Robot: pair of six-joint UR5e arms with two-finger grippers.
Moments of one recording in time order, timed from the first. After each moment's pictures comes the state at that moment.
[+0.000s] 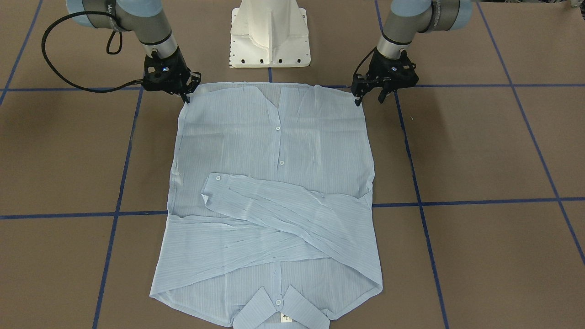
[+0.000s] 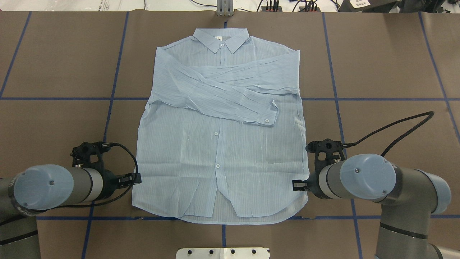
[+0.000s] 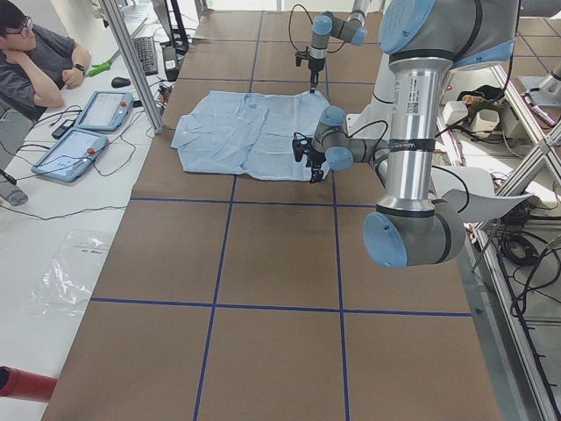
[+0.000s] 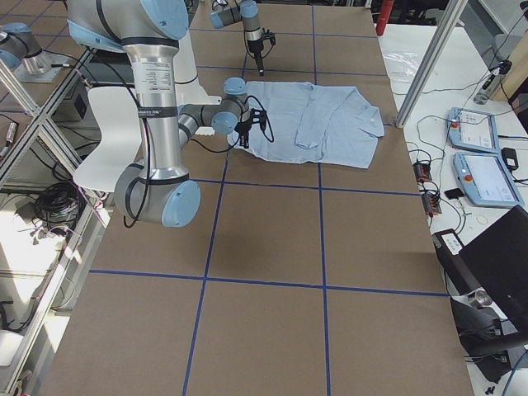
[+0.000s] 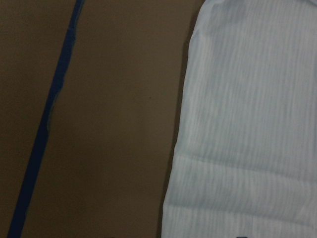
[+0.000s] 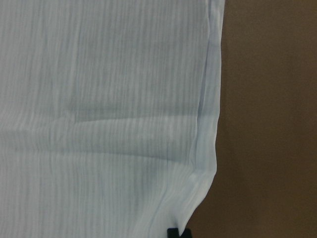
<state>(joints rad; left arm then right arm) -0.33 -1.62 -2.03 -1.96 -1.65 -1.56 0.34 -1.44 2.07 -1.36 1.74 1.33</state>
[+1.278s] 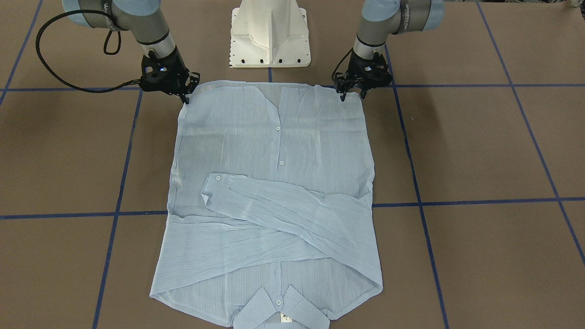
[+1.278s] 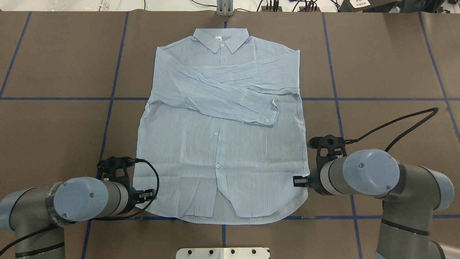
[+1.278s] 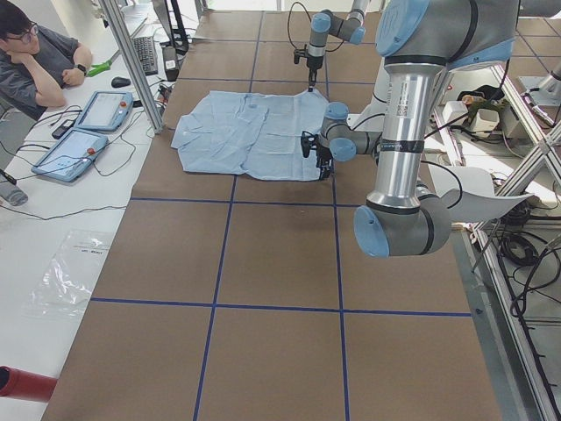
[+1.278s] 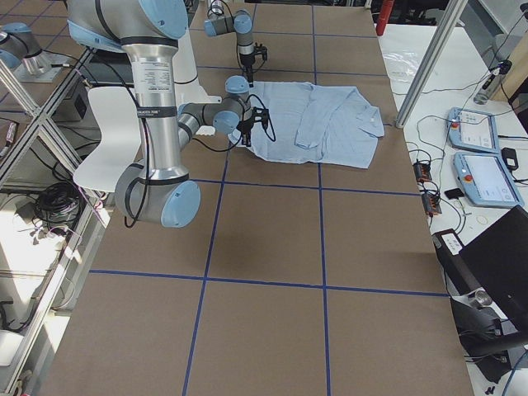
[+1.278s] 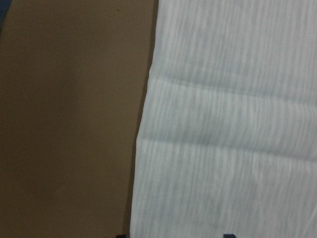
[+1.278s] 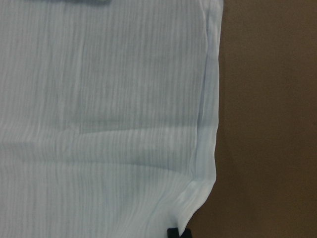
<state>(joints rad) -0.26 -1.72 -2.00 -1.81 -1.65 -1.55 0.36 -1.44 2.07 -1.36 1.75 1.33</state>
